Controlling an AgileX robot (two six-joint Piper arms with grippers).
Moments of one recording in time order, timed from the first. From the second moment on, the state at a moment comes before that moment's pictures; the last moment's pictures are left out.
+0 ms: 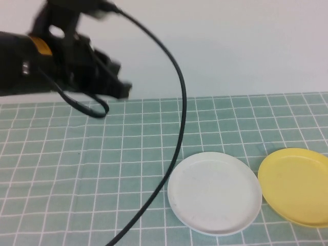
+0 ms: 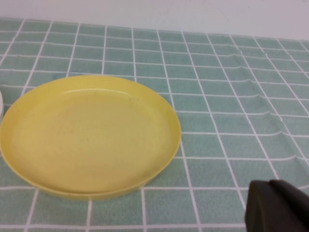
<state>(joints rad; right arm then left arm) -0.04 -0.01 0.03 -0.11 0.42 -0.01 -0.51 1.28 -1.24 -0.02 0.48 0.26</state>
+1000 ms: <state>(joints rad) -0.04 -0.01 0.03 -0.11 0.42 -0.01 -0.10 0.30 -0.25 -0.24 0.10 0.26</state>
